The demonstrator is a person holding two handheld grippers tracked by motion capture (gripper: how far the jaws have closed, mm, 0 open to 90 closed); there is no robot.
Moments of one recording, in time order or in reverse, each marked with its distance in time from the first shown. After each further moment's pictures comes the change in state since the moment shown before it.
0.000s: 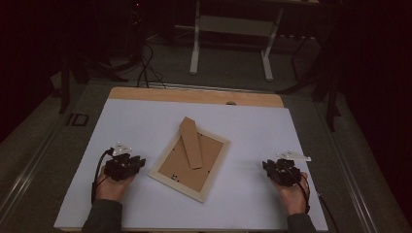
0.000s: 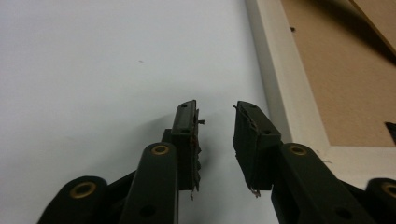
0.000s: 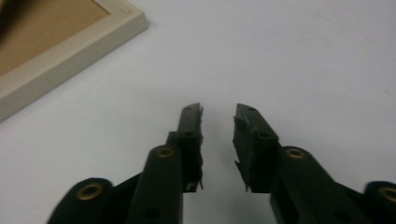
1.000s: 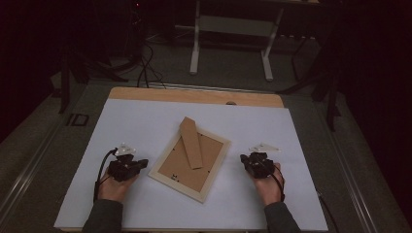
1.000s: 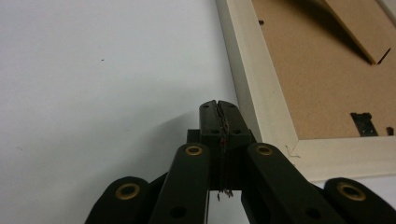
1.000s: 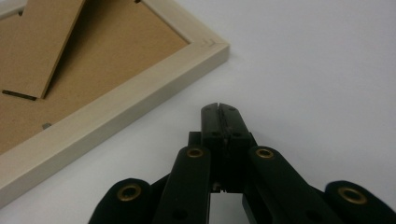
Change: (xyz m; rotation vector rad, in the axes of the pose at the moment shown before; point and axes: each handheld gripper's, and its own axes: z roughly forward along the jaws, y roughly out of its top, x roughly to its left) left arm -0.007 0.001 0.005 0.024 -0.082 0.031; right arm 0.058 0.028 0.039 0.006 0.076 -0.078
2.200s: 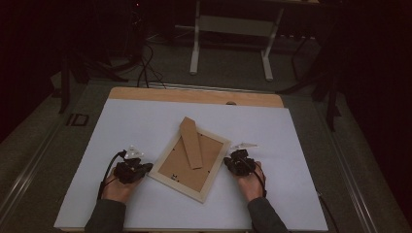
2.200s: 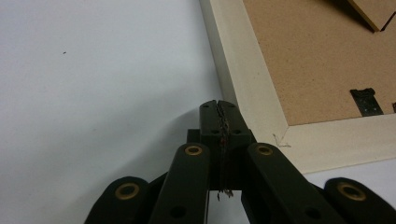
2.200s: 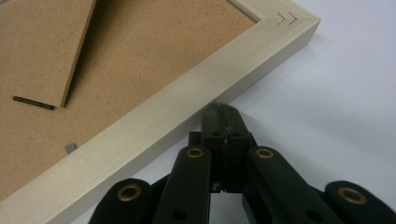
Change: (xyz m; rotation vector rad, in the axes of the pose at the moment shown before) left arm -0.011 -0.002 0.011 0.053 -0.024 0.069; right arm 0.029 0.005 0.044 0.102 0.078 0.045
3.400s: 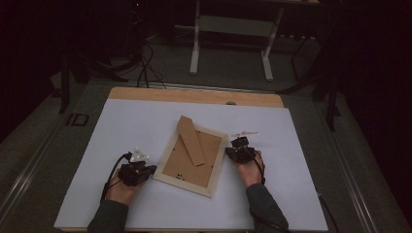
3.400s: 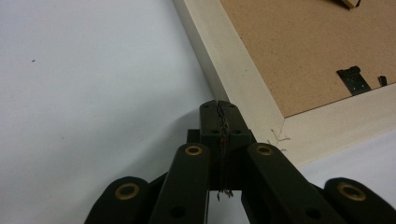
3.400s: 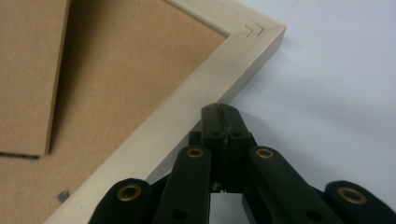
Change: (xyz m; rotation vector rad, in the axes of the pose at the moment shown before) left arm -0.015 0.002 0.003 0.010 0.012 0.044; right arm -0.020 0.030 0.015 0.009 -0.017 0.045
